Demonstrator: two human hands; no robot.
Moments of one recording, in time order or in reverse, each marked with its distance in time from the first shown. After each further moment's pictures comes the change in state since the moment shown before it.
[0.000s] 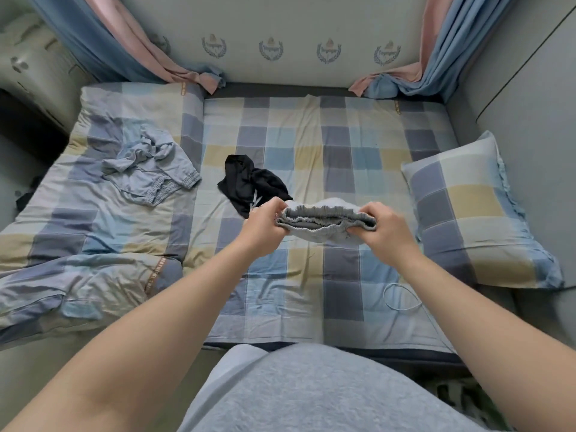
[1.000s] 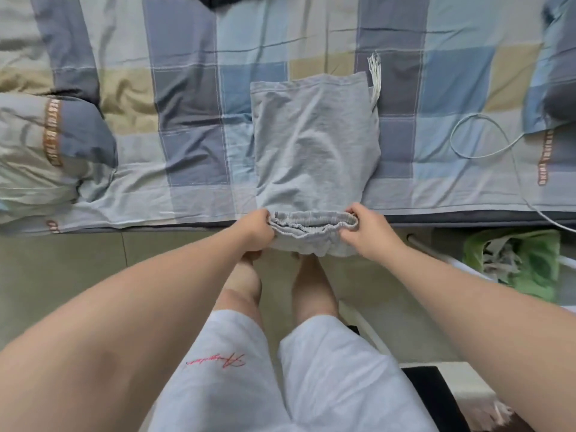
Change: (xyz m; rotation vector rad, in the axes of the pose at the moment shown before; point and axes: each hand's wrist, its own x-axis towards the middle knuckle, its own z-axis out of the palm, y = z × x) left_hand -0.036 -0.318 0.267 0.278 -0.782 -0.546; right_hand -0.142 0.206 0.316 0.018 -0.659 0.629
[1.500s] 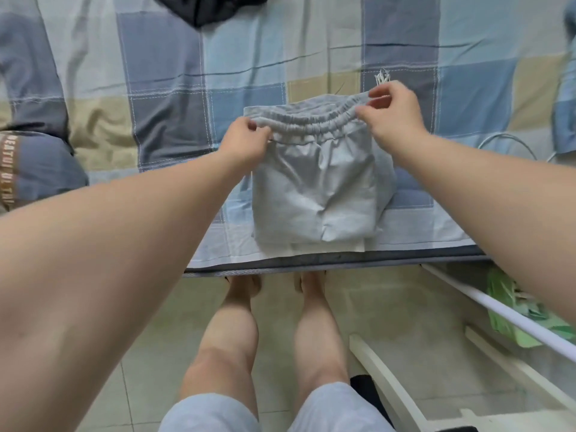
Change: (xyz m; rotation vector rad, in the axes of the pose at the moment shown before) left_hand 0.122 0.055 -0.141 -0.575 0.455 0.108; right_hand 0.179 -0.087 -0.108 0.336 0.512 -0.041
